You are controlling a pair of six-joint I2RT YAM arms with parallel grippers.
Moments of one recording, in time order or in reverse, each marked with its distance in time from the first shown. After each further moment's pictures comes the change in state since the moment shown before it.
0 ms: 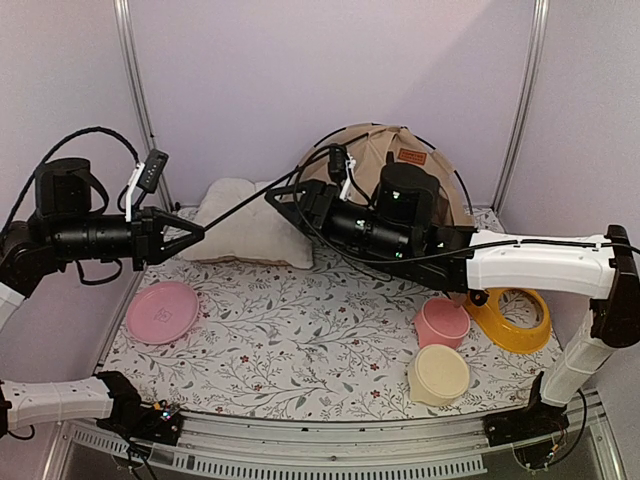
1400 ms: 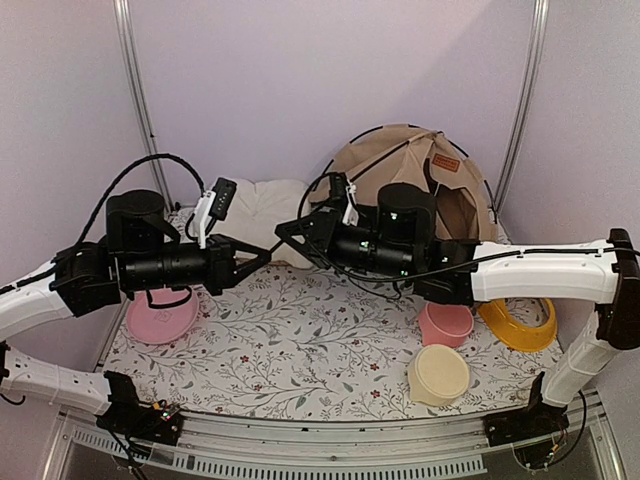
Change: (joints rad) left arm -0.380 0.147 -0.218 0.409 -0.397 -0.224; right arm 0.017 -0.034 -0.103 -0.052 -0.026 0.076
